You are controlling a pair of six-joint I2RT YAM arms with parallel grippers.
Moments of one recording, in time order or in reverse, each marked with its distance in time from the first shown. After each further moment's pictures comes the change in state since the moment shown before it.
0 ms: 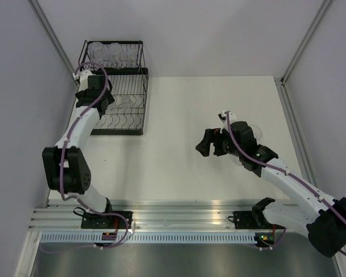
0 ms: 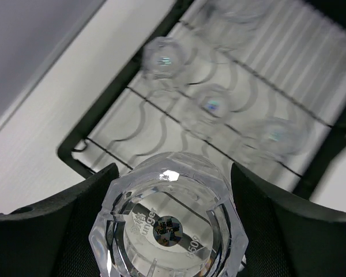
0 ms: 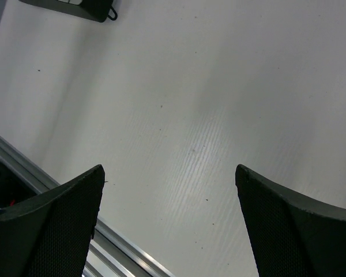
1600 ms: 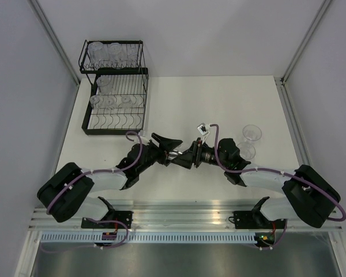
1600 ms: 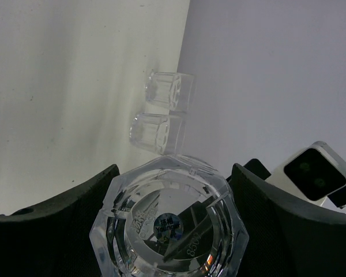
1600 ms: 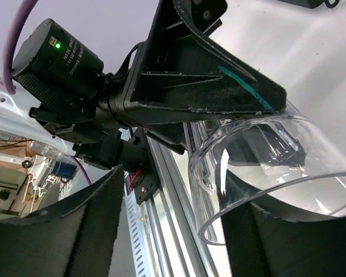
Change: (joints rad) left arm -0.706 -0.309 -1.024 1.193 0.555 -1.101; right arm 0.183 0.274 -0.309 1.069 -0.371 0.370
